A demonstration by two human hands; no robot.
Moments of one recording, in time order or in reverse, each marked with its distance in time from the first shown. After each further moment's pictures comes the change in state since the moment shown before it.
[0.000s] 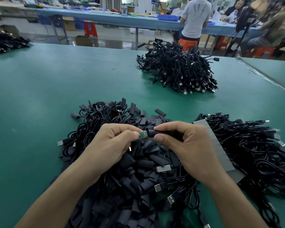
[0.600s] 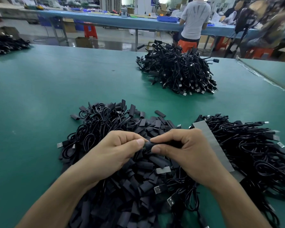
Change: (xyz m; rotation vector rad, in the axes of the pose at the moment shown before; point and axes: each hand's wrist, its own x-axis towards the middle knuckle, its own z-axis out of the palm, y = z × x) left_hand -0.001 0.000 0.000 0.089 -0.224 -0.028; right_hand 0.000 0.001 -0.006 -0.005 -0.149 0.005
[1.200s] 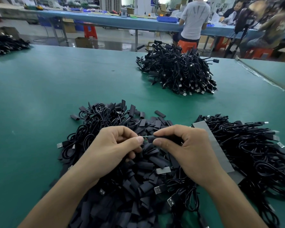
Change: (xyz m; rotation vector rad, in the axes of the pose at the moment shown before) left_hand 0.000 0.000 0.002 -0.019 0.248 -0.011; right_hand 0.000 0.000 0.003 -0.189 0.144 -0.103
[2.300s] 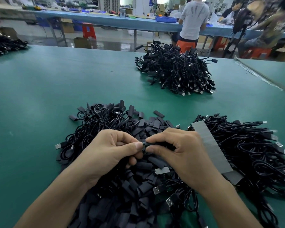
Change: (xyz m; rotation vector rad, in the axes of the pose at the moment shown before) left_hand -0.004 0.007 -0.001 -0.116 -0.116 -0.108; right_hand -0.001 0.003 0.005 -0.174 -0.043 -0.162
